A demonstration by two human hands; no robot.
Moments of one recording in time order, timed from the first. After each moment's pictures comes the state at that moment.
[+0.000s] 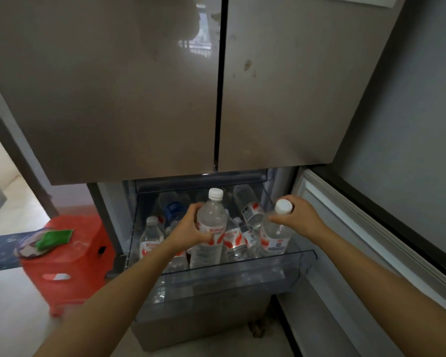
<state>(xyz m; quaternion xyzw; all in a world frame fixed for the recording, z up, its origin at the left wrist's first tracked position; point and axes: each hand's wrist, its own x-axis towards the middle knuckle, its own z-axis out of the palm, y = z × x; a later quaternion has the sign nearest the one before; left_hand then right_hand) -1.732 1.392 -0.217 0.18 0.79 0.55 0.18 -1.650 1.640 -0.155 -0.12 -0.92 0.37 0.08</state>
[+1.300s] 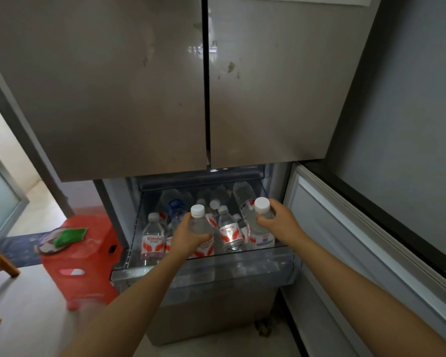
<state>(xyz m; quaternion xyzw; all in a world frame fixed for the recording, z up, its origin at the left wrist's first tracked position) -1.691 1.410 -0.230 0.04 0.84 0.54 0.06 -1.631 1.619 -0.170 -0.08 -0.87 0.49 0.07</state>
